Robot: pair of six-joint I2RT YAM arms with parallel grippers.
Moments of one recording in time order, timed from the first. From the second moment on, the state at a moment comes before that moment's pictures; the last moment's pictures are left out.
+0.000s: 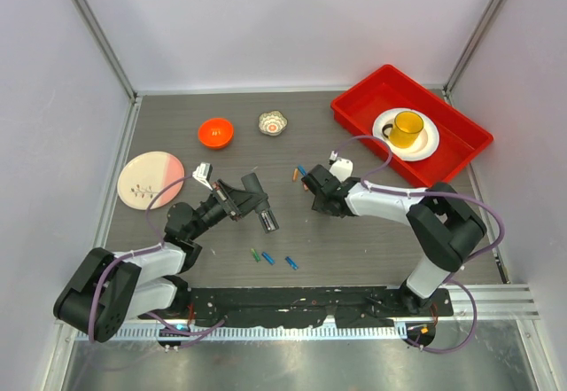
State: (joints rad) left arm -0.43 1.17 0.13 1.22 0.51 -1.39; right arm 0.77 1.66 0.91 -0.36 0.42 0.95
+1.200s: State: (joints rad) left arm -0.47 1.22 0.13 1.23 0.49 -1.38; right arm 0.76 1.36 0.90 -0.43 0.39 0.63
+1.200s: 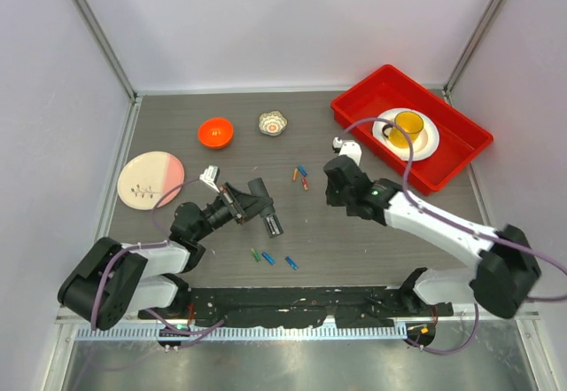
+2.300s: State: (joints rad) left arm -0.71 1.55 0.29 1.29 0.27 -1.28; right arm 0.90 1.24 1.09 -0.77 -0.21 0.44
